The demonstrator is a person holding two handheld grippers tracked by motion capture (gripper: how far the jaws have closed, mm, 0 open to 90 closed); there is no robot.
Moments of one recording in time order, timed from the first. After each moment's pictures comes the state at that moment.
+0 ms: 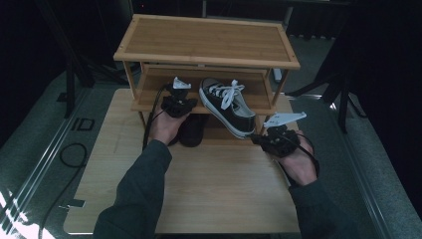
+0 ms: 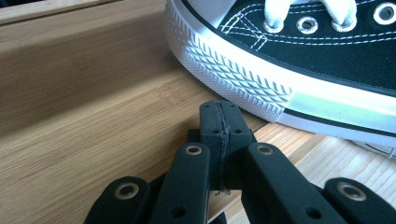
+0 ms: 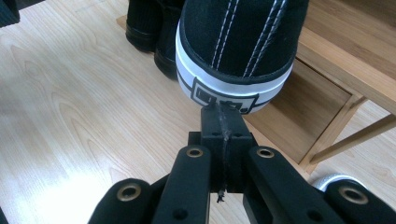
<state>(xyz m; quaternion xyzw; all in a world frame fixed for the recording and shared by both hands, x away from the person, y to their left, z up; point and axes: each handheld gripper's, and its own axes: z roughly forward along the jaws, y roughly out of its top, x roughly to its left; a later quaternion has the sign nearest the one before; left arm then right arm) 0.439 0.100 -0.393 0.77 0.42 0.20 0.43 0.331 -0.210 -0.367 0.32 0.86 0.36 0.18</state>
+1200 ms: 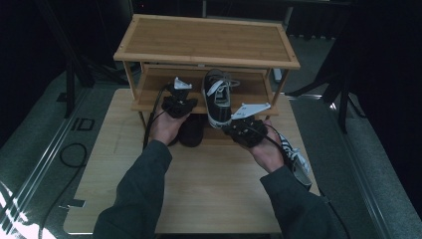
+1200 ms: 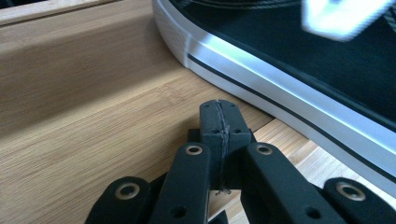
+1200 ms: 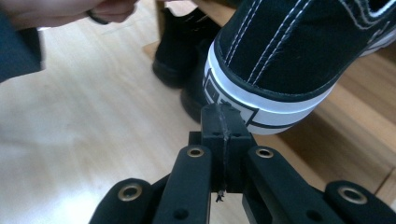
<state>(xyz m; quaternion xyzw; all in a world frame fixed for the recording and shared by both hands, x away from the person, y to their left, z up) 0.438 0.097 -0.393 0.77 0.43 0.21 0.42 0.358 -0.139 -0.372 0.26 0.86 0.39 0.18</state>
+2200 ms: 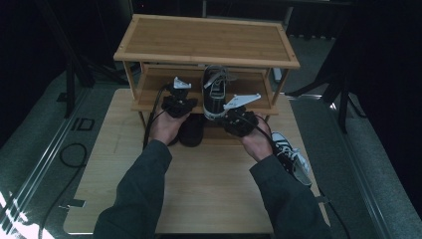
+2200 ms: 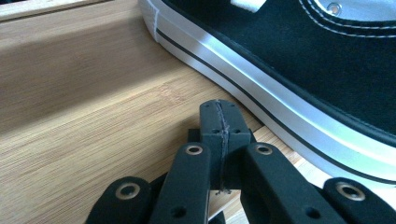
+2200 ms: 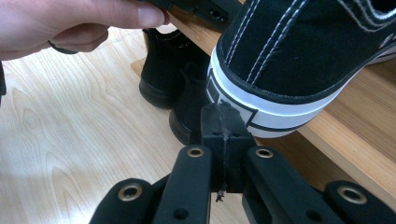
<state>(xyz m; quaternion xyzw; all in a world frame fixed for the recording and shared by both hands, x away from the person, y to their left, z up) 0.440 0.098 -0.393 0.77 0.43 0.20 0.43 0.390 -0.121 -0.376 0.27 0.86 0.40 0.17</state>
